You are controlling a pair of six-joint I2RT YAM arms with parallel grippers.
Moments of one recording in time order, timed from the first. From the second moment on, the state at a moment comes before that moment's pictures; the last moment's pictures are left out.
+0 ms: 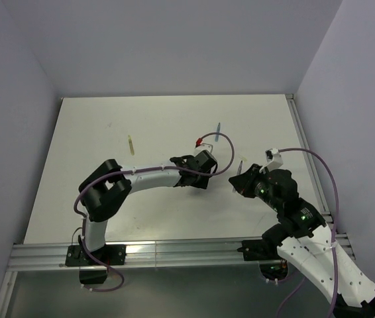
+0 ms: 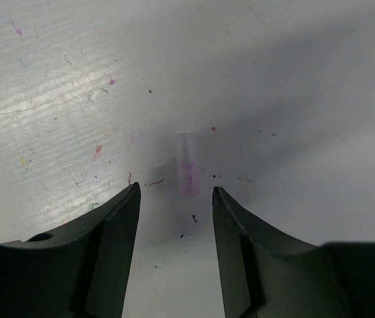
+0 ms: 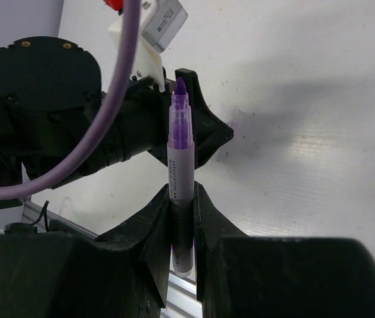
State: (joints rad) left arm -1.02 1.93 1.32 -0.39 -0.30 -0.63; right arm 0.53 0.46 0.58 -0.53 0.01 0.75
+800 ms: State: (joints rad) left arm -1.02 2.06 1.45 -0.44 -0.32 -0.55; right arm 0.53 0.44 0.58 -0.56 0.01 0.75
